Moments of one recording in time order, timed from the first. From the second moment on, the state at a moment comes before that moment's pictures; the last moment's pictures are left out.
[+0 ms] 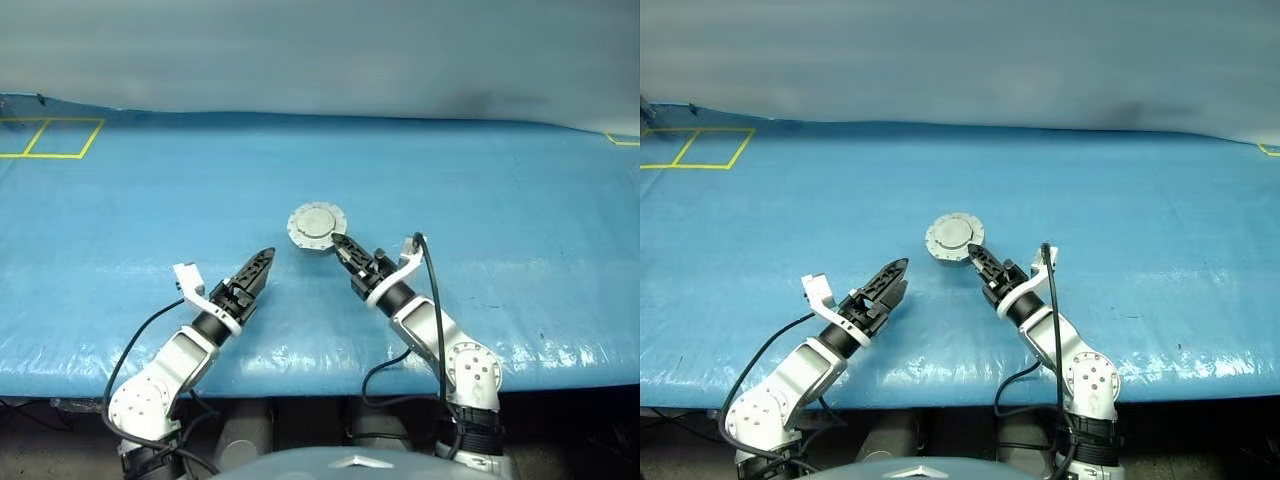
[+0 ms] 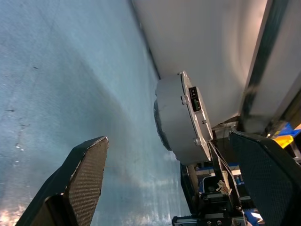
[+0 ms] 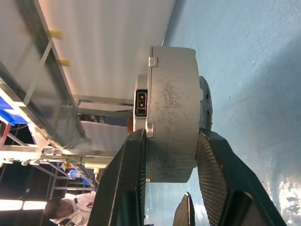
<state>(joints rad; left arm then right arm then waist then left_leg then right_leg) 0.08 -0.08 0.36 -0.31 -1.40 0.97 -0.09 -0.06 0.07 -0.12 -0.24 1.45 0.77 -0.14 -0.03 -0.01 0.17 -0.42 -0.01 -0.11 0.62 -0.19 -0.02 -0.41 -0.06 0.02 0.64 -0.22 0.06</state>
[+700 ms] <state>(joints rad) 0.10 -0.07 0.22 -0.20 -1.53 0.79 -0.18 -0.02 0.07 -0.01 -0.34 1.57 0.77 -0.23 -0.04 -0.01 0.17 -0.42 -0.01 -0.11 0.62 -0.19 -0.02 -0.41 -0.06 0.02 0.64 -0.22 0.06</state>
